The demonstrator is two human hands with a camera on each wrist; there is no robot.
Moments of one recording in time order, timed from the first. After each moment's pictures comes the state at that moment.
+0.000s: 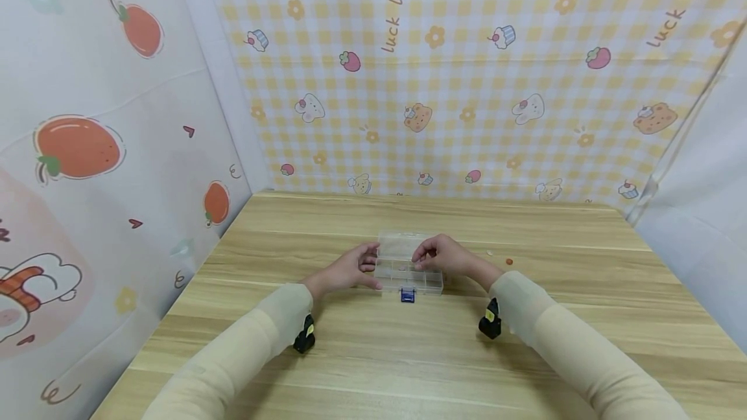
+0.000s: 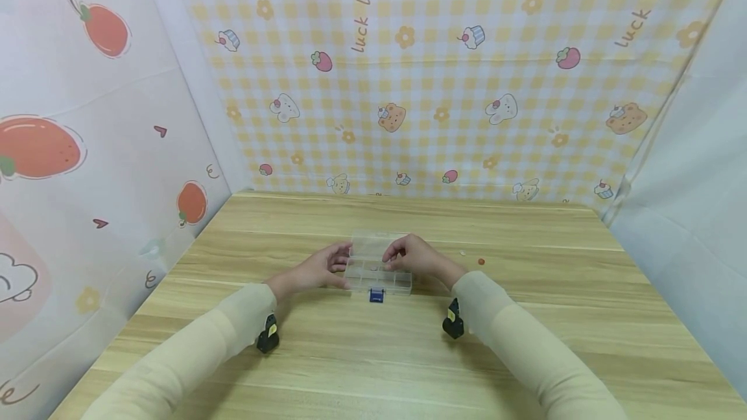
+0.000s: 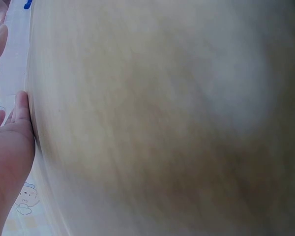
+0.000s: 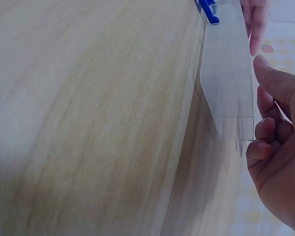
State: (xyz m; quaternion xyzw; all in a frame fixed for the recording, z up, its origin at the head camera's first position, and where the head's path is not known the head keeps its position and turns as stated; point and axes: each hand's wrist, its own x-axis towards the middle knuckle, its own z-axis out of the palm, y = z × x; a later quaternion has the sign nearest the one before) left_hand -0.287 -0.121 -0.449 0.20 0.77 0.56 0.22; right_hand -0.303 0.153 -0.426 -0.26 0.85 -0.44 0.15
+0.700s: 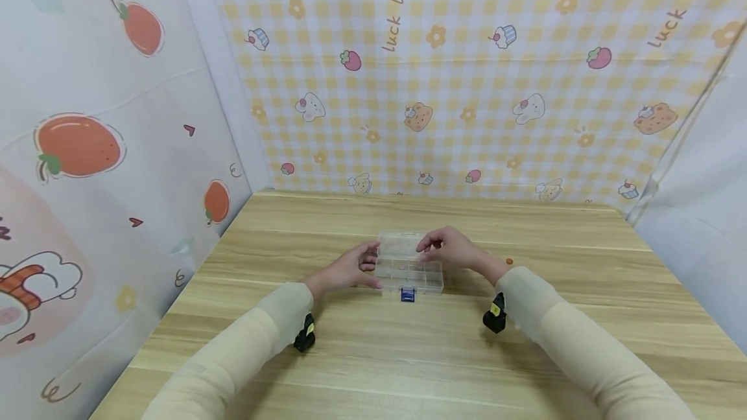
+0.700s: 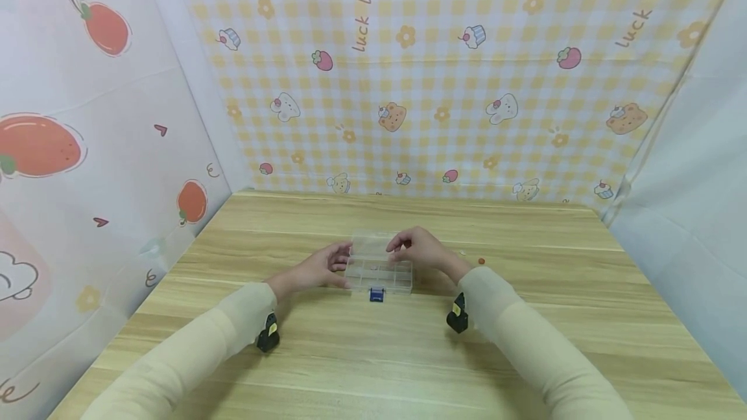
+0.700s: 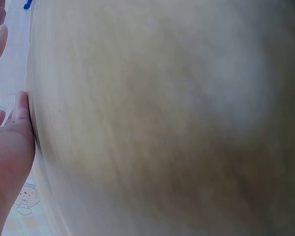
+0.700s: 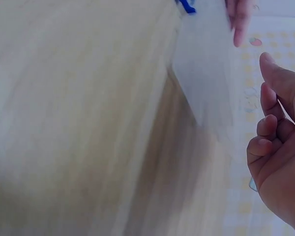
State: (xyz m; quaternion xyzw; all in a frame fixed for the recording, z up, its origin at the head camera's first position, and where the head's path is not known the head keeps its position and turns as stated) left_hand -0.288 -0.121 -0.449 0.20 0.77 0.56 0.22; right_hand -0.303 0.161 -0.411 -0.25 0.87 -0.41 0.10
